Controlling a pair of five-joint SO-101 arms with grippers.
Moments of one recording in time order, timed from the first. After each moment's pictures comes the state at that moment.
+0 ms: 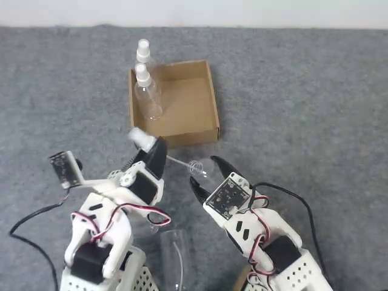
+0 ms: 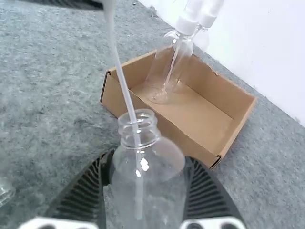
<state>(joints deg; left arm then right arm) 13.0 -103.5 78.3 55.5 49.4 -39.5 -102.7 95.2 37.5 18.6</state>
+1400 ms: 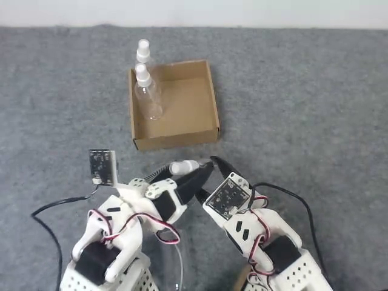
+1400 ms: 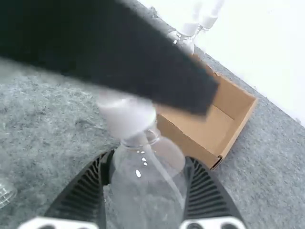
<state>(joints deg) 24.9 -103.5 78.8 62.0 42.1 -39.6 -102.7 95.2 37.5 18.6</state>
